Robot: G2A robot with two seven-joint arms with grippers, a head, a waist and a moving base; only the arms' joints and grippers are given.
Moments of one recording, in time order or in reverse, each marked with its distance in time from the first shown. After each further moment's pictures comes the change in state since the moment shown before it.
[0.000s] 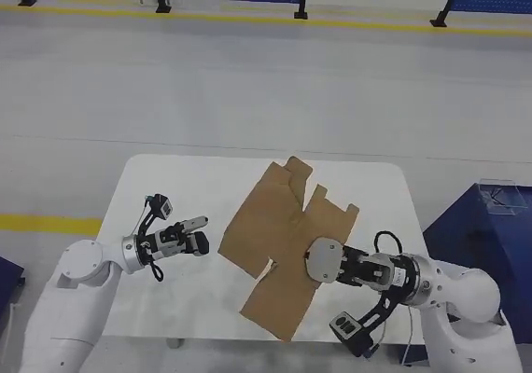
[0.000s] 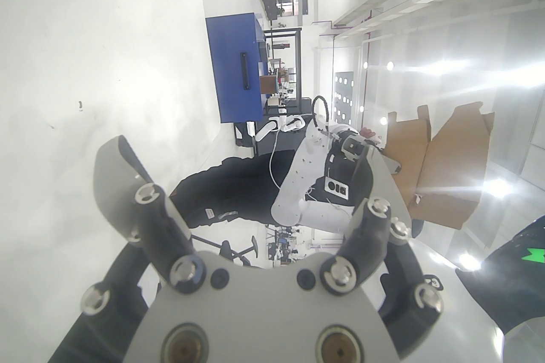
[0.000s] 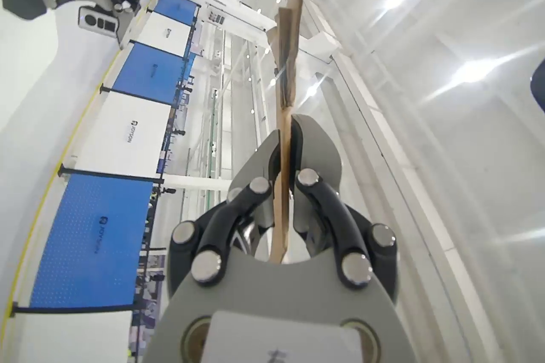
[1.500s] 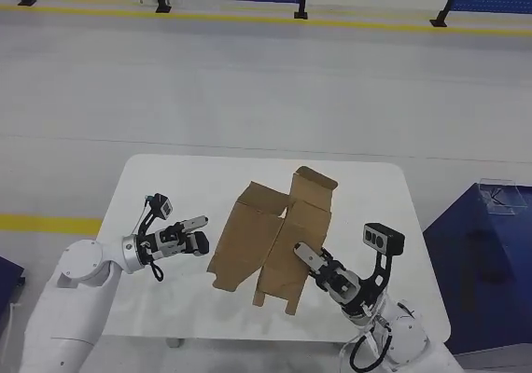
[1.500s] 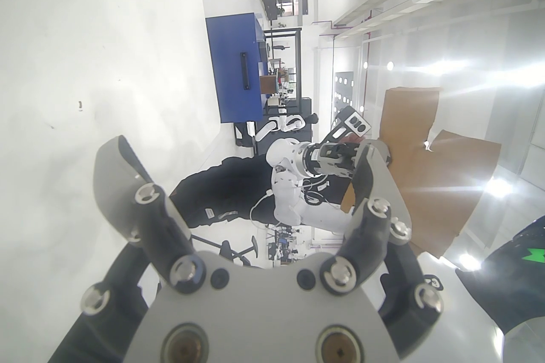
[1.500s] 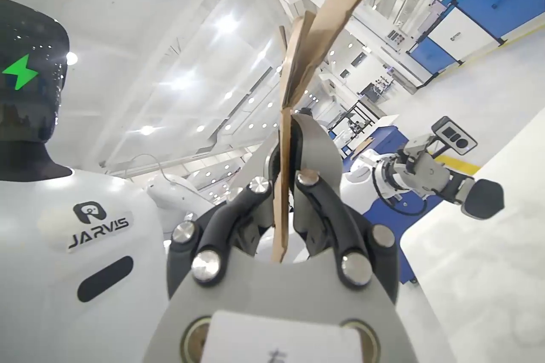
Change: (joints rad) left arm 0.000 0.000 0.000 0.000 0.000 0.000 0.000; right arm -0.098 0.104 -0.353 0.145 2.831 -0.844 1.551
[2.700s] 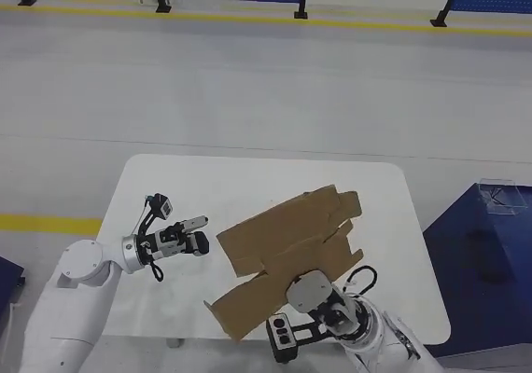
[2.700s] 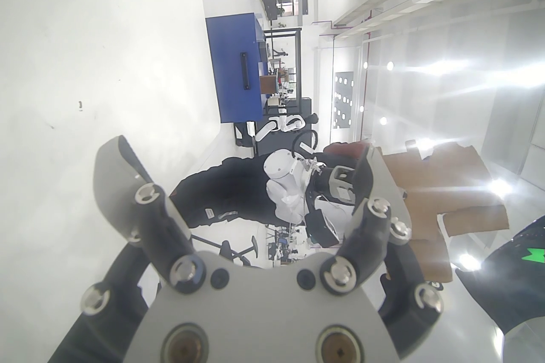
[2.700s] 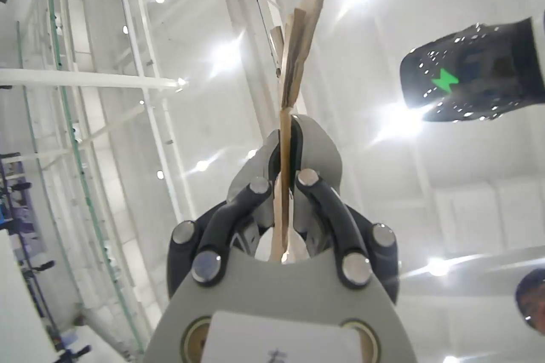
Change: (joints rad) left arm 0.000 0.000 0.000 0.000 0.000 0.000 0.000; right arm 0.023 0.046 -0.149 -0.013 2.794 1.741 -0.332
